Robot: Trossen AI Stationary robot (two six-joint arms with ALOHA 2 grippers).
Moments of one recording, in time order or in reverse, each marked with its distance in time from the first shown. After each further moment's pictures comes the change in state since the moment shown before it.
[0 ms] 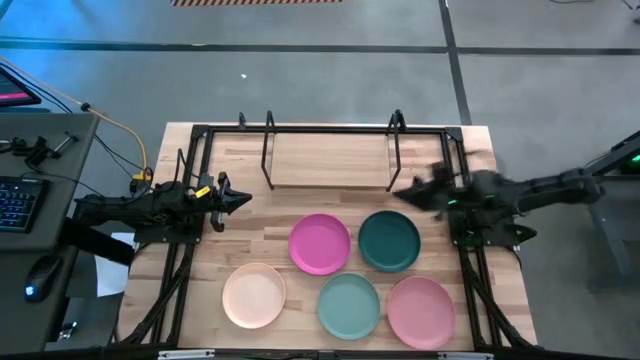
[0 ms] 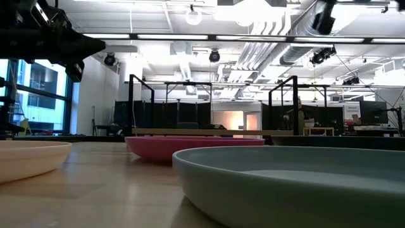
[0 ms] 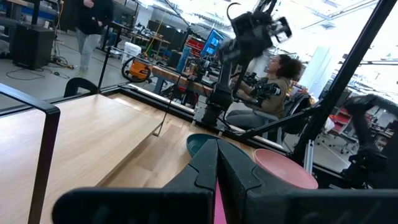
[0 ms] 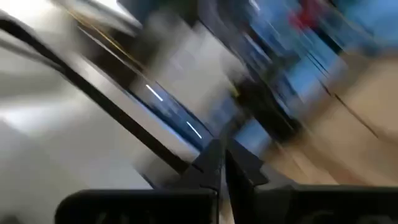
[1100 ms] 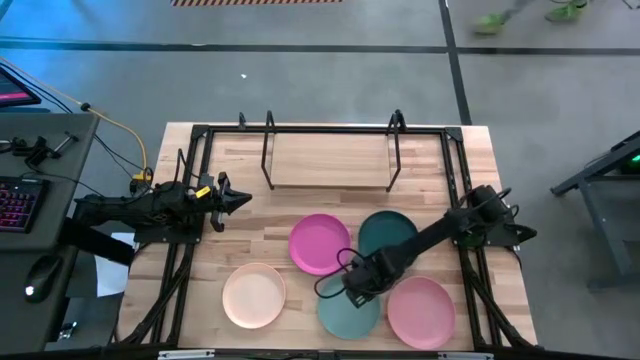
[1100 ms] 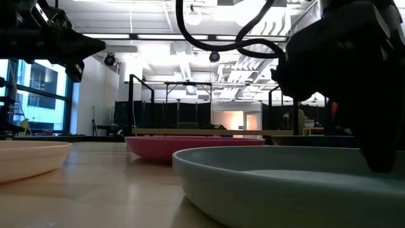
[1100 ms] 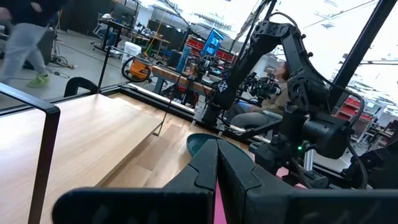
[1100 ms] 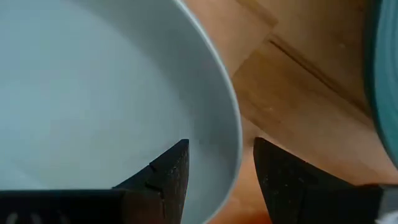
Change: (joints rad) left arm 0.000 0.000 0.000 -0.001 0.000 0.000; right arm 0.313 1.262 0.757 -0.965 -0.314 0.566
